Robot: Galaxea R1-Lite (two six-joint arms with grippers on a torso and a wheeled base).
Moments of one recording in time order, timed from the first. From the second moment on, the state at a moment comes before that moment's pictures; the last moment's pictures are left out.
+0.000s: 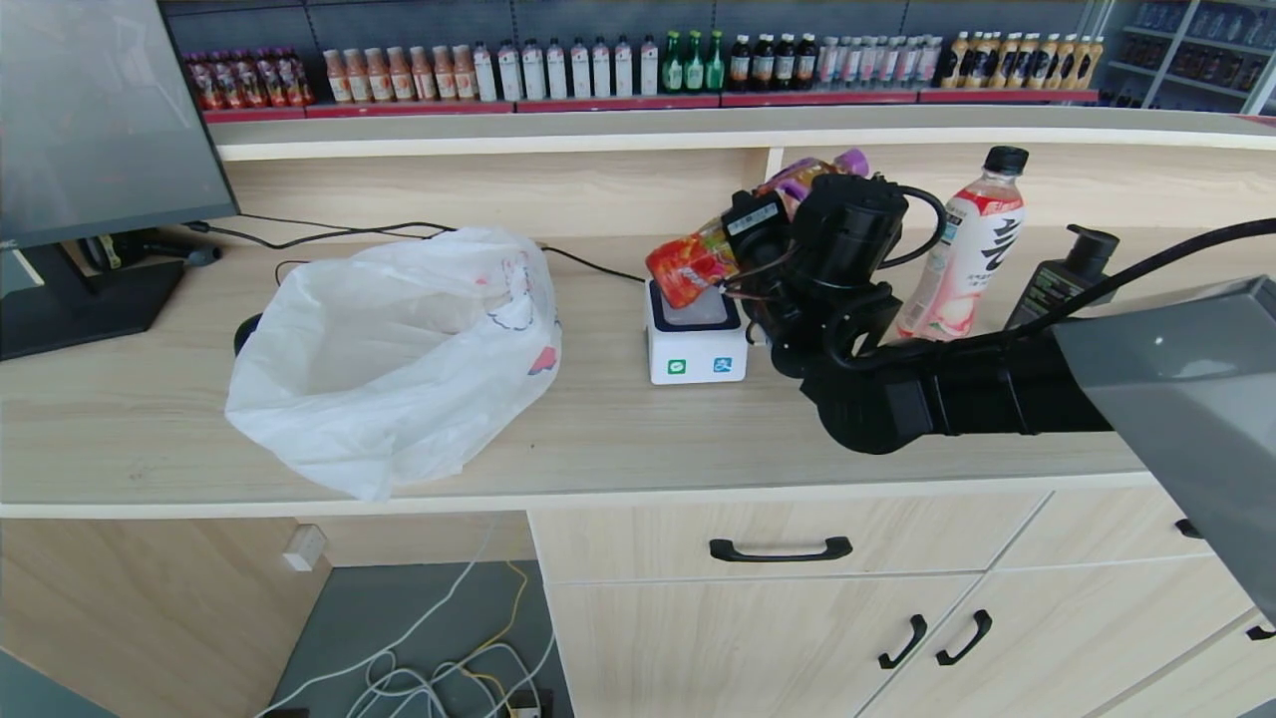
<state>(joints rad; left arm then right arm) 0.00 0.00 0.00 0.00 0.00 -0.01 0.59 2.20 -1.63 -0.85 -0.54 0.92</state>
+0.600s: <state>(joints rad) 0.00 0.00 0.00 0.00 0.00 -0.01 0.59 2.12 -1.61 -0.82 -0.54 0.92</state>
